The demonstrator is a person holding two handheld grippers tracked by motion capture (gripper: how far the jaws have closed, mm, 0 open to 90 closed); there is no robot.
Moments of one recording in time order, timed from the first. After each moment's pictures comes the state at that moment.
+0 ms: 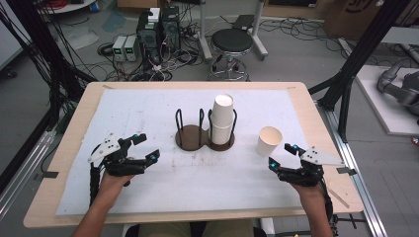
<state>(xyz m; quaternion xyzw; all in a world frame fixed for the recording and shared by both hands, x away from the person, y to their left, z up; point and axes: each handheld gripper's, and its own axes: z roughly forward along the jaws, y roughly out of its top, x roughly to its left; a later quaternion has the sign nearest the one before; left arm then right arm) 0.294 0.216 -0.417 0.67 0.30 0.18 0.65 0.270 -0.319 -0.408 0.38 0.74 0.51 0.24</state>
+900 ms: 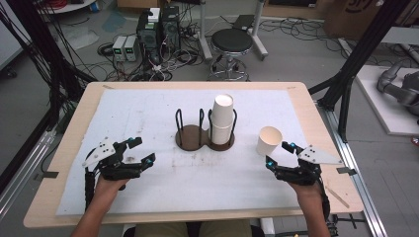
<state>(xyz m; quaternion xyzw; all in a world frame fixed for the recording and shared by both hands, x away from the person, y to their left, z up) 0.284 0.225 -0.420 0.68 0.31 0.18 0.64 0.270 -0.309 -0.401 0.37 0.74 0.51 0.25</state>
